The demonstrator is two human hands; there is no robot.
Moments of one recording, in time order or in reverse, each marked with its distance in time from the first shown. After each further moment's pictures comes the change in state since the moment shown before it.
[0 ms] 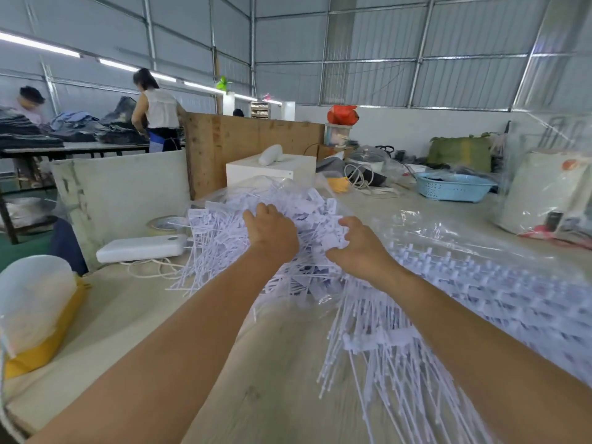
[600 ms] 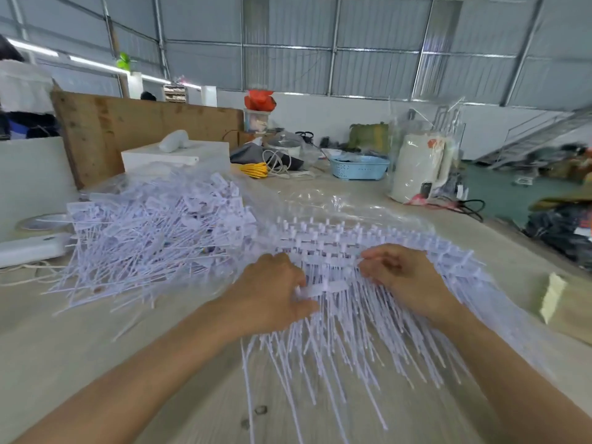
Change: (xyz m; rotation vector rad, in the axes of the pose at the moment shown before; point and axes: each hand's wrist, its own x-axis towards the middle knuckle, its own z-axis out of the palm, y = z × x) left_hand -0.146 0.081 -0.044 -0.574 -0.125 0.685; right_hand -0.145 0.114 -0.126 0.197 0.253 0.019
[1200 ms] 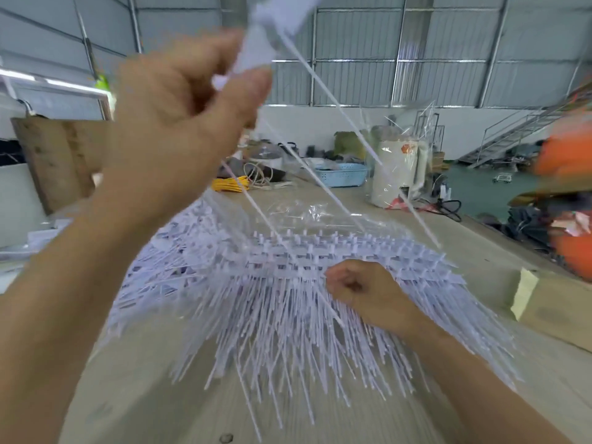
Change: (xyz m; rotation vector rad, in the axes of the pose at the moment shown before) left_hand 0.000 0.044 -0.144 -0.739 0.865 0.358; right_hand 0.004 0.012 0.006 -0.110 -0.086 -0.071
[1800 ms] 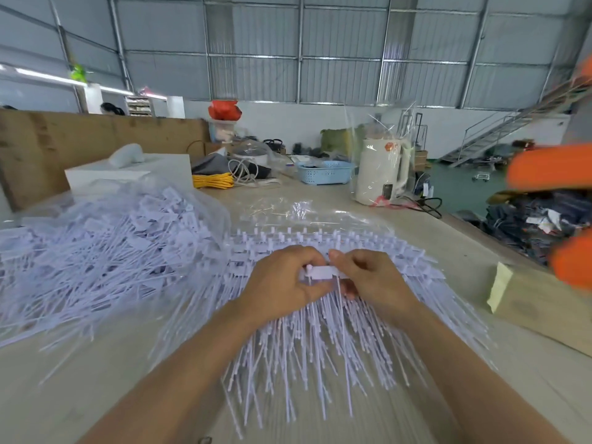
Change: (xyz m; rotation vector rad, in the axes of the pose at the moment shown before) left_hand -0.096 -0.110 0.113 0.321 -0.551 -0.184; right_hand -0.002 -0.002 -0.019 0.250 0.186 0.140
